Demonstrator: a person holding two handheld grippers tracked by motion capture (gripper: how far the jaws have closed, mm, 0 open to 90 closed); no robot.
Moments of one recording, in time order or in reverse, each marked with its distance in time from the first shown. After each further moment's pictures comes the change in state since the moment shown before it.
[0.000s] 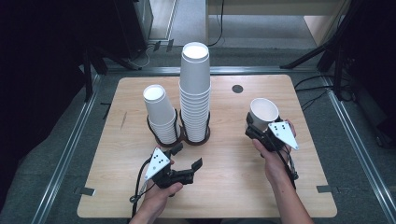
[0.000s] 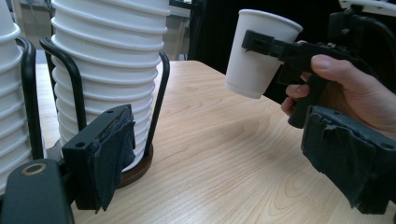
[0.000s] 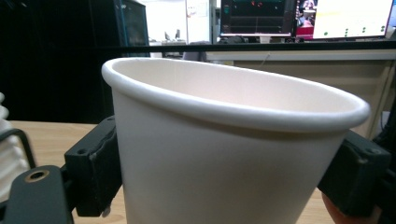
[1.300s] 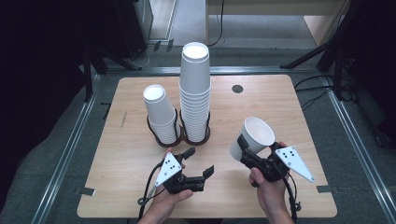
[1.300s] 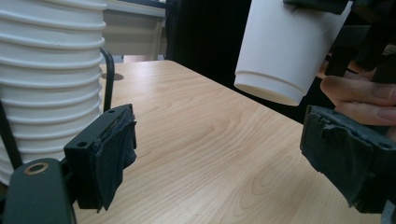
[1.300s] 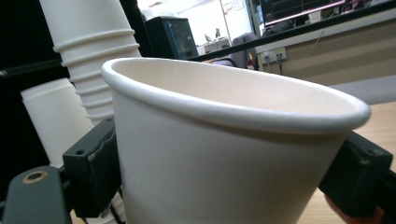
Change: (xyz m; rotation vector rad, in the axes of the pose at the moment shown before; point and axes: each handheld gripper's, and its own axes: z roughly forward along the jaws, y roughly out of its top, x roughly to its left) left arm -0.026 -0.004 0.010 0.003 -0.082 0.034; right arm 0.044 0.038 -0.095 0.011 0.191 0.255
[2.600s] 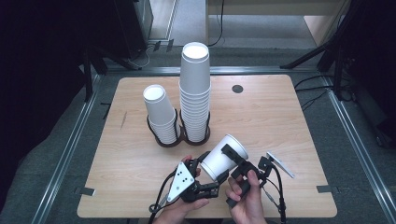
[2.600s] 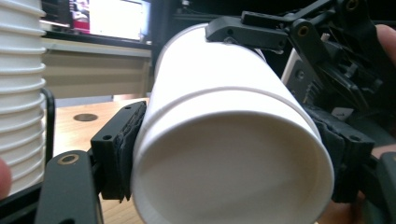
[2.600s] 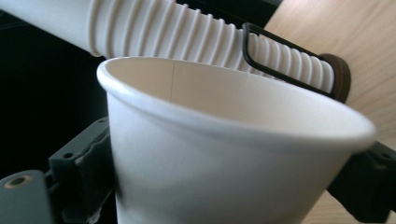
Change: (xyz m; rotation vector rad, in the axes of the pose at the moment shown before) left arm -0.039 -0.008 0.015 -0.163 -0.069 0.085; right arm 0.014 -0.040 0.004 0.299 0.256 0.927
